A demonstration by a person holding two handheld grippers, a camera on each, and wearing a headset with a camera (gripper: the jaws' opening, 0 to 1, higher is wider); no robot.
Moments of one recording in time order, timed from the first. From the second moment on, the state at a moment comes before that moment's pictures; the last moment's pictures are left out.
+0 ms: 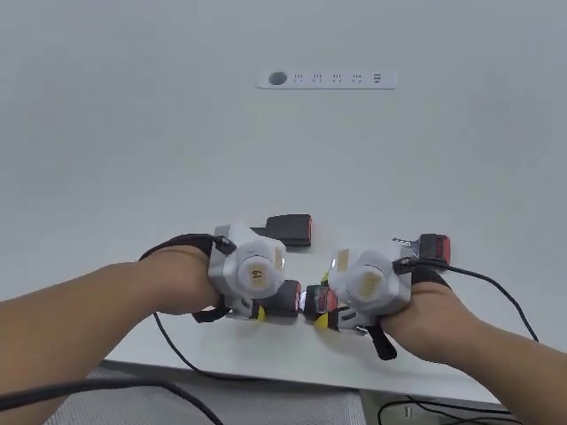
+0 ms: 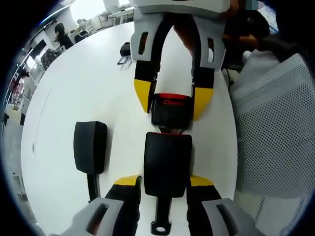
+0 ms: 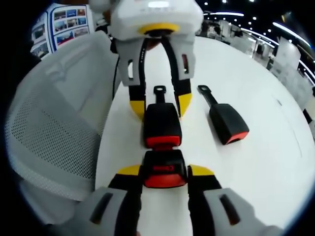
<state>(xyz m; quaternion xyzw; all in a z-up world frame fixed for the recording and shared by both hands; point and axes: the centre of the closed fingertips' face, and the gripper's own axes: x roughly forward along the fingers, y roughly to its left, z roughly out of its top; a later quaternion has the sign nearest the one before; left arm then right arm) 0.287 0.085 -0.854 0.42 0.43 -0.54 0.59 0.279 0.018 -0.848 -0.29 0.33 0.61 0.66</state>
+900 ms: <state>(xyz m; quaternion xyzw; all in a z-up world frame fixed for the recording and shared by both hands) 0.334 0.076 -0.795 0.39 0.36 -0.52 0.67 0.300 -0.011 -0.805 -0.29 0.29 0.58 0.70</state>
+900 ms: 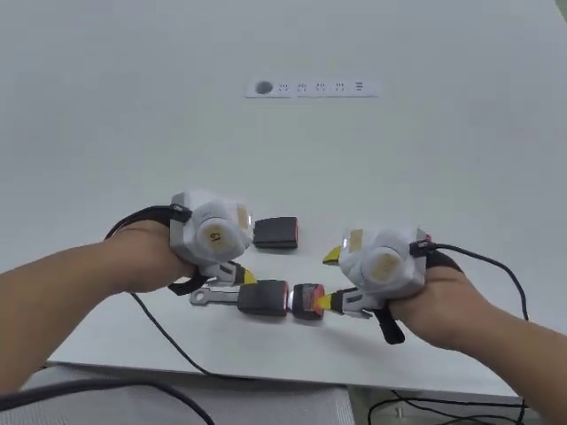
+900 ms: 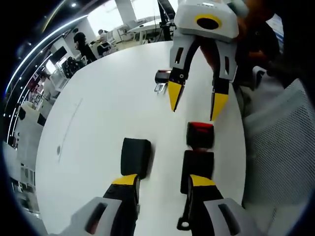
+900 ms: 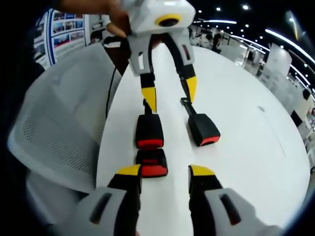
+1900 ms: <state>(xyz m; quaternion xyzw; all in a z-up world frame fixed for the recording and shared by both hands) 0.386 0.075 -0.821 0.40 0.37 -0.52 0.65 0.362 -0.150 -0.816 -0.33 0.35 0.49 0.72</state>
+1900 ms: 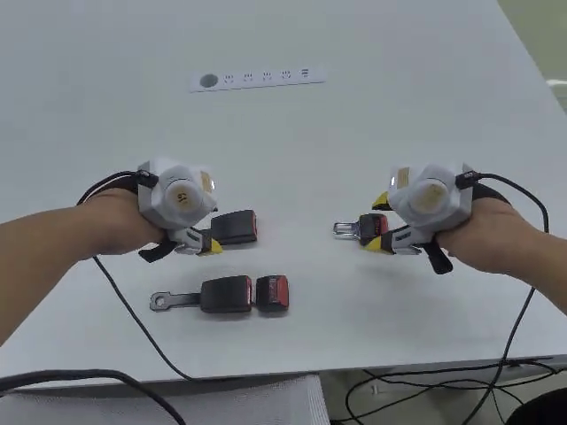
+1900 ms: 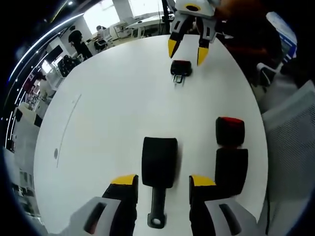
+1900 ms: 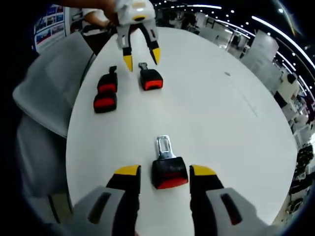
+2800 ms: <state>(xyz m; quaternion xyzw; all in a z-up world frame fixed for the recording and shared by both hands) 0.397 0.071 -0.847 0.42 0.39 -0.54 0.61 0.365 -0.160 -0.840 -0.34 0.36 0.54 0.68</state>
